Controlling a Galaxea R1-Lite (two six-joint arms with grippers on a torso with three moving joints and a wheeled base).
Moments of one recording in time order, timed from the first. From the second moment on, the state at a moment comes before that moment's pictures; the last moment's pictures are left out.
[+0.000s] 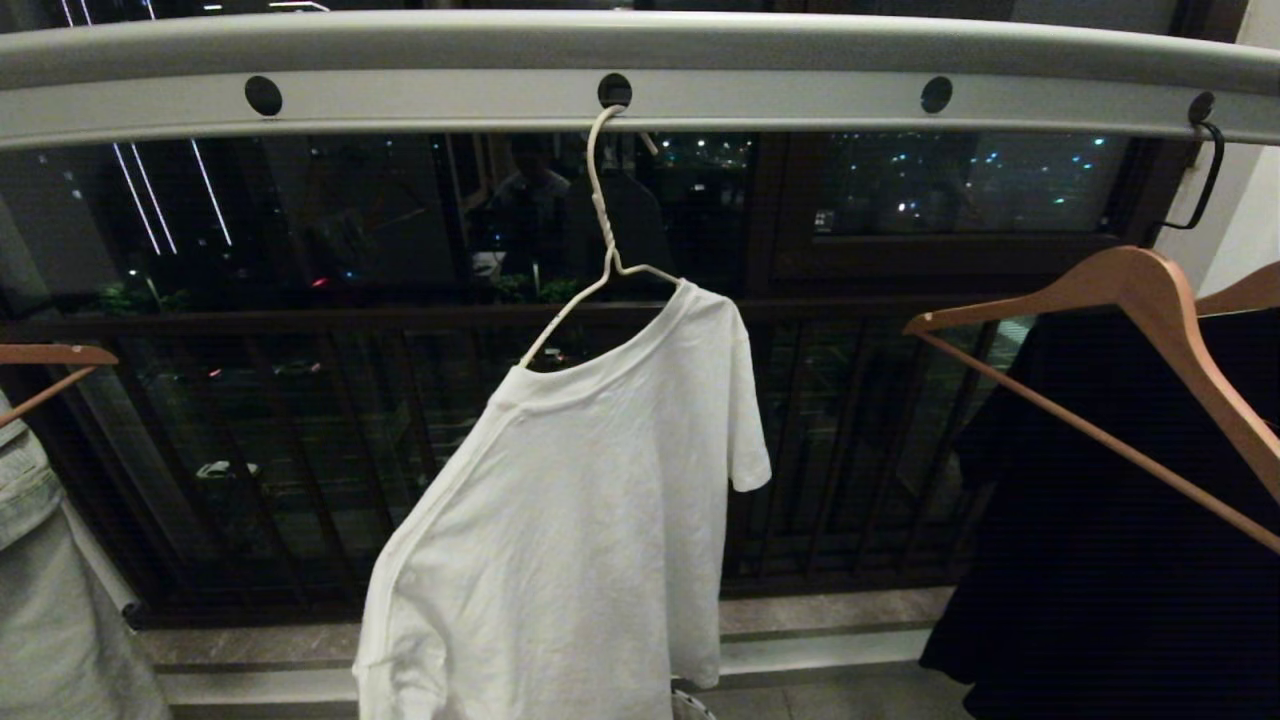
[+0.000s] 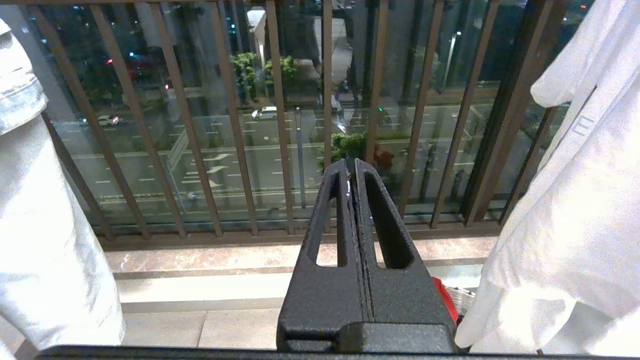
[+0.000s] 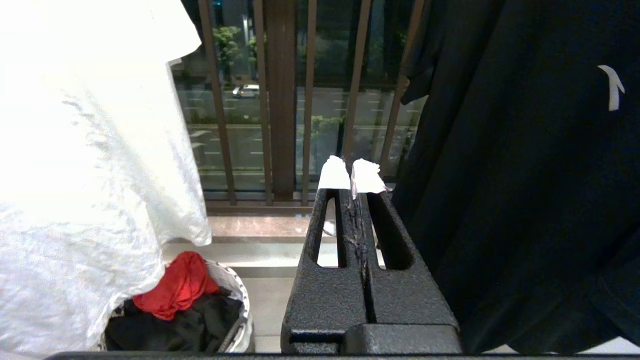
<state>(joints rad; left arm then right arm) -0.01 0.00 0.00 -0.05 0.01 -0.01 0.01 0.00 -0.01 0.03 0.00 -0.03</state>
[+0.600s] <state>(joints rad) -0.01 0.00 0.00 -0.05 0.01 -0.01 0.01 0.00 -0.01 0.04 0.01 -0.02</state>
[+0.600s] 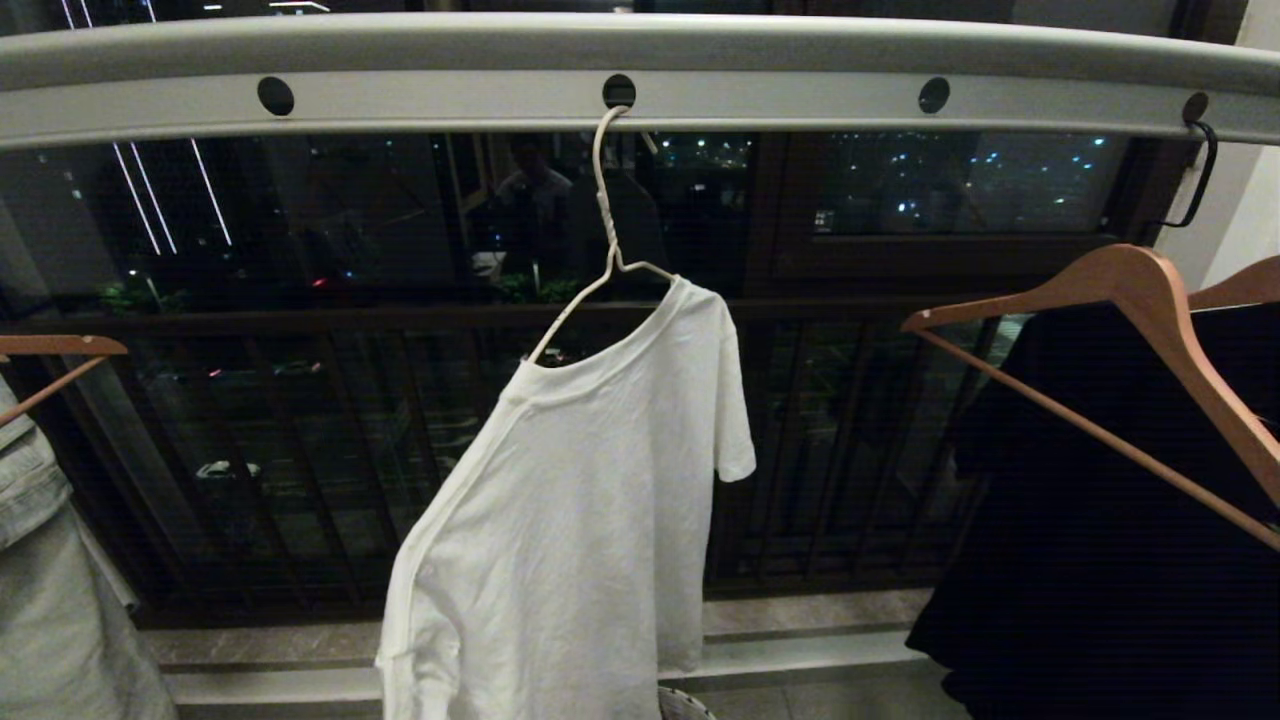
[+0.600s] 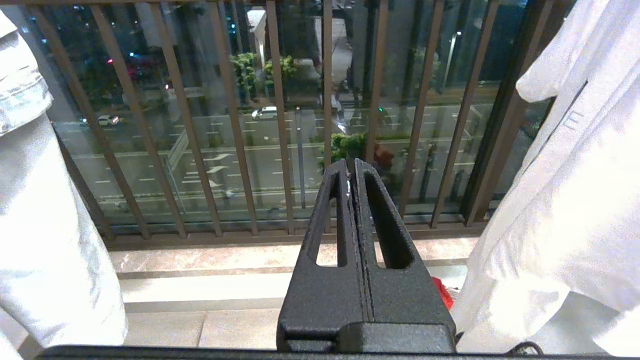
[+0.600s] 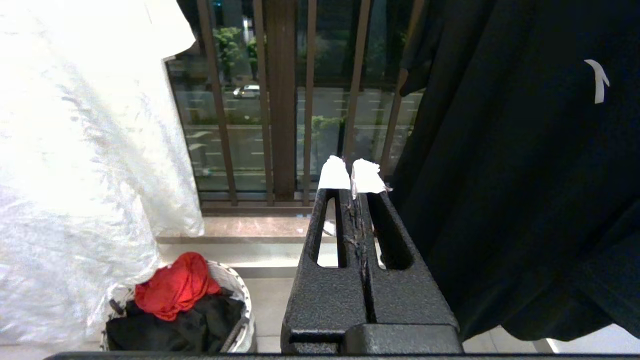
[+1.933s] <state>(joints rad) -0.01 0.00 0.00 -0.05 0.01 -0.01 0.01 0.17 -0.22 0.05 0.10 -0.02</state>
